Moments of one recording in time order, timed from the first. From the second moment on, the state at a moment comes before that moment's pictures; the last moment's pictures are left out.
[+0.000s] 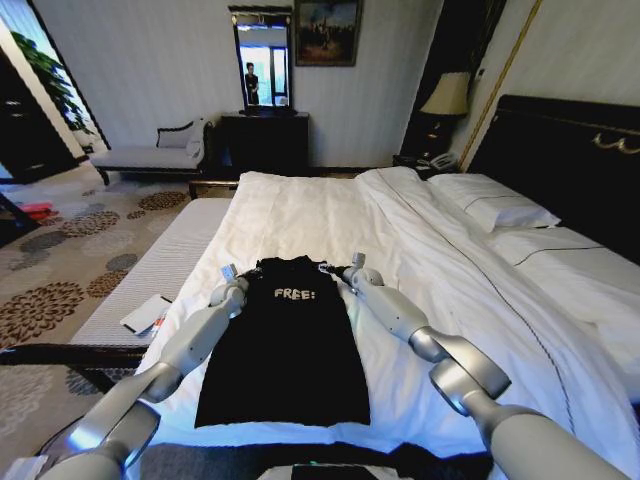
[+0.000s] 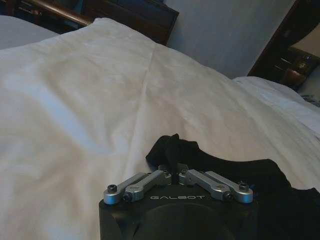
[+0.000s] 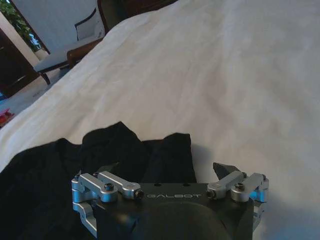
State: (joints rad) left arm 0.45 -1.15 0.08 -1.03 -1.10 0.18 -0.11; right arm -0.23 1.34 -0.22 0.71 1.03 -0.33 -0.04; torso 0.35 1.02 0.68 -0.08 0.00
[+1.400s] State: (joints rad) left arm 0.40 -1.13 0.08 -1.02 -1.12 0.18 -0.13; right arm -0.26 1.24 -0.22 0.87 1.10 -0.30 0.01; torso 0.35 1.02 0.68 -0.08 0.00
